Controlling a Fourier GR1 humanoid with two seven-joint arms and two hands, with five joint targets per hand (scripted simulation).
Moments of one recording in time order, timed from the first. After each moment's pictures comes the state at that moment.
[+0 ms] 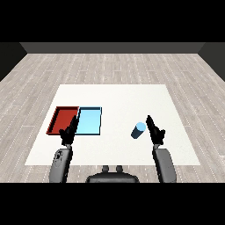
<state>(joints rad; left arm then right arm) 0.00 0.08 0.01 -1.58 -0.01 0.00 0.04 -0.01 -0.09 0.00 -1.57 0.02 0.04 0.01</state>
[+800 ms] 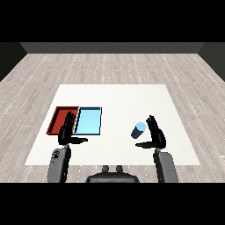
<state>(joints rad) -0.01 0.07 0.07 -1.61 0.09 -0.10 -0.25 0.06 -0.06 -0.03 -1.65 -0.12 0.18 -0.20</state>
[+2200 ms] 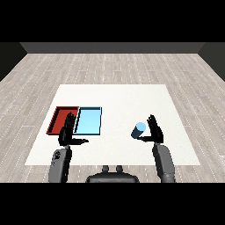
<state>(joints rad) 0.00 0.05 0.07 -1.59 0.11 -0.13 -0.31 -0.11 -0.09 -0.14 -1.26 -0.16 0.19 -0.31</state>
